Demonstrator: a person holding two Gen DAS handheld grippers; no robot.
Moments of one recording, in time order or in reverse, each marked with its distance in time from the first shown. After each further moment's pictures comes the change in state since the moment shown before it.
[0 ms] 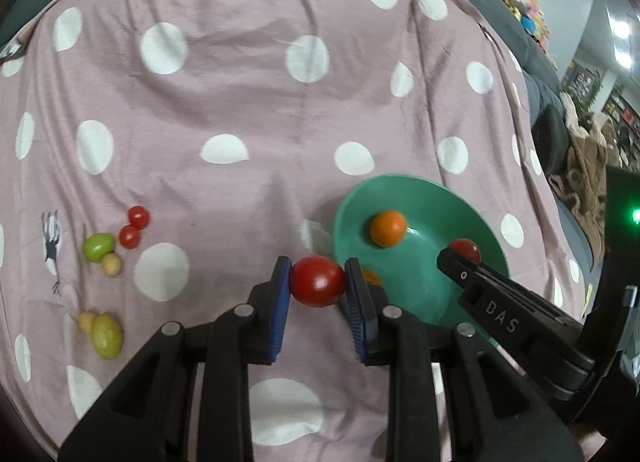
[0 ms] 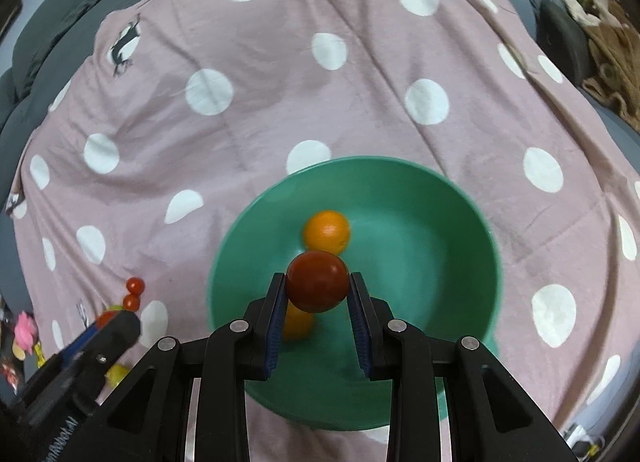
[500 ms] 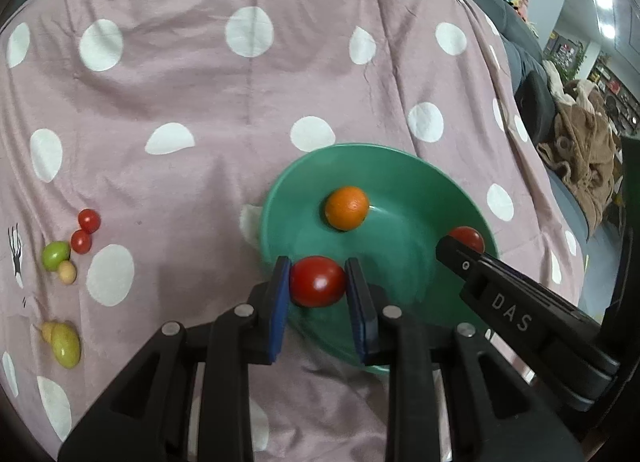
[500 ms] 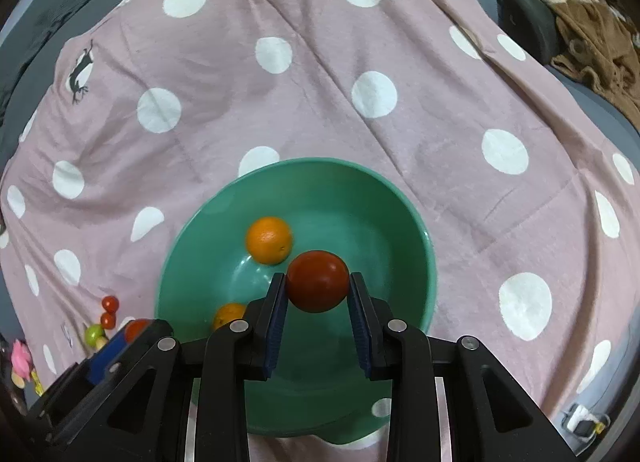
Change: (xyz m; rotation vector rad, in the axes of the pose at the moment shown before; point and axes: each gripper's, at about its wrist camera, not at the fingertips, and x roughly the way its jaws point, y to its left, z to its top) left arm 0.037 -0.041 -0.005 0.077 0.060 -0.040; right arm 0.002 -0.037 0.002 0.080 0.005 -0.057
